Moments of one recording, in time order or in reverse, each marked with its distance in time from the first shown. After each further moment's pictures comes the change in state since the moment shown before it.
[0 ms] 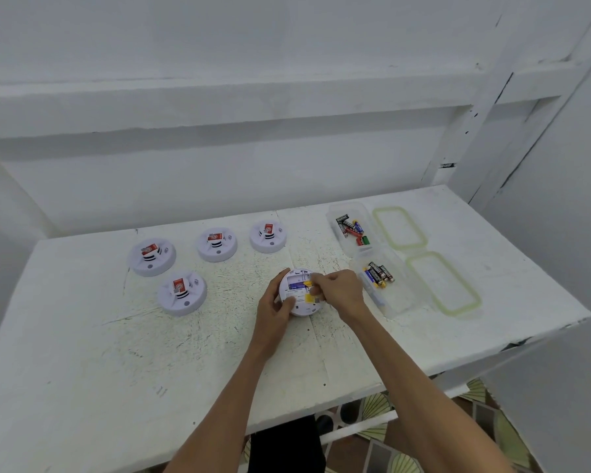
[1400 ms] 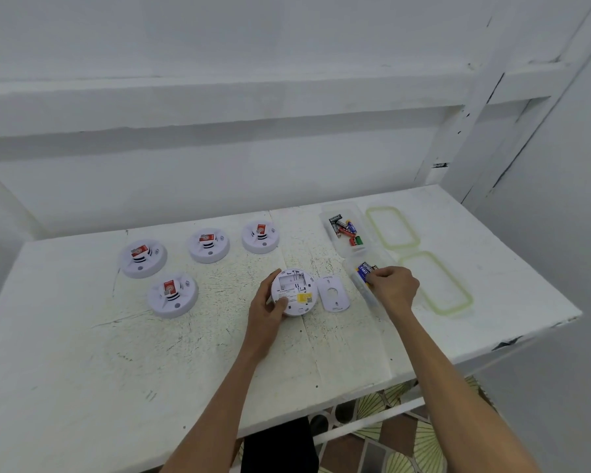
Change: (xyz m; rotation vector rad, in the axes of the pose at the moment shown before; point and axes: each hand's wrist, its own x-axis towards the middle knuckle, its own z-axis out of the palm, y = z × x) left_hand -0.001 0.002 0.000 -0.063 0.004 -0.023; right_hand 0.033 0.033 -0.091 -0.082 0.375 0.048
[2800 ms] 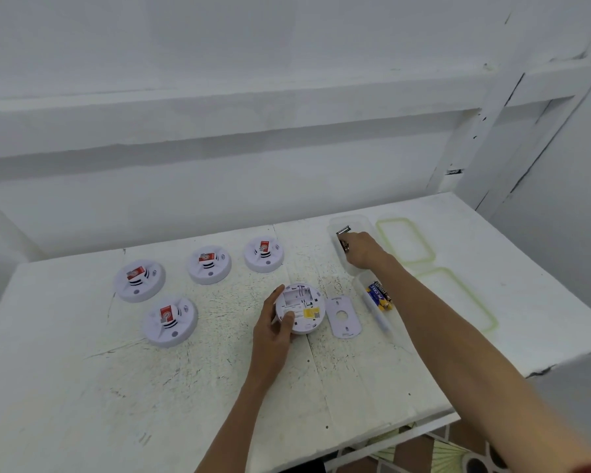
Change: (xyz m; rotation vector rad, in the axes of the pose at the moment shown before) left_hand 0.013 0.002 0.007 0.072 0.059 0.054; right_hand 0.120 -0.077 0.083 -0.812 -0.476 -0.633
